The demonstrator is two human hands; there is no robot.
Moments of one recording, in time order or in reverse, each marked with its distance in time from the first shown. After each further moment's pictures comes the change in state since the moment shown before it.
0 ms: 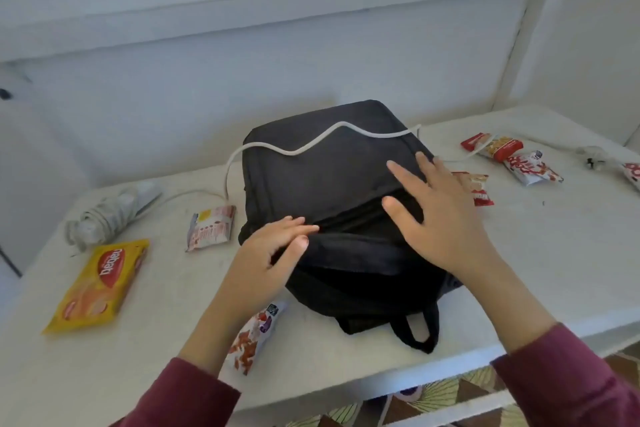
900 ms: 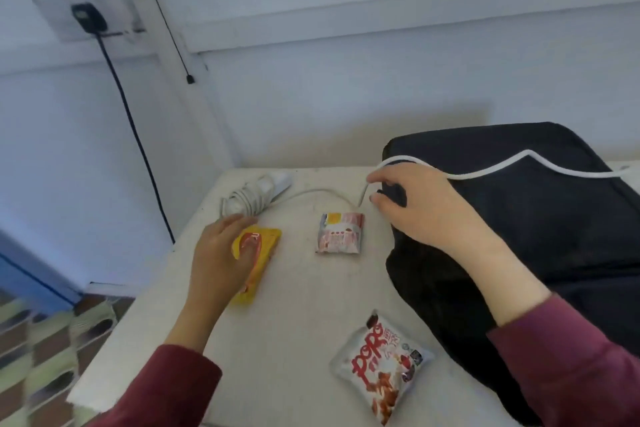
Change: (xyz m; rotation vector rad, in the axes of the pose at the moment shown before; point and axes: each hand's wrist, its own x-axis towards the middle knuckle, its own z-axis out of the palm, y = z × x) left_hand -0.055 -0.150 -0.156 0.429 0.543 -0.320; right_hand 0.092 -0.182 0.070 0.282 -0.289 -0.391
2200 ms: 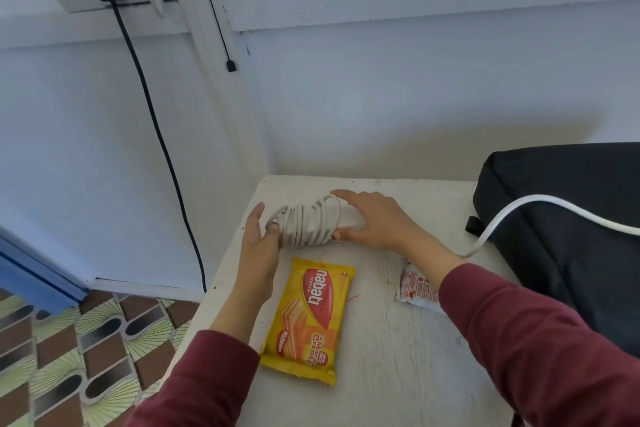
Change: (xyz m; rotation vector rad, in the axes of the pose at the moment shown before) left_hand 0.095 -0.099 0.043 -0.846 -0.096 -0.632; right_hand 0.175 -0.002 0.198 -0.089 -0.277 -0.078
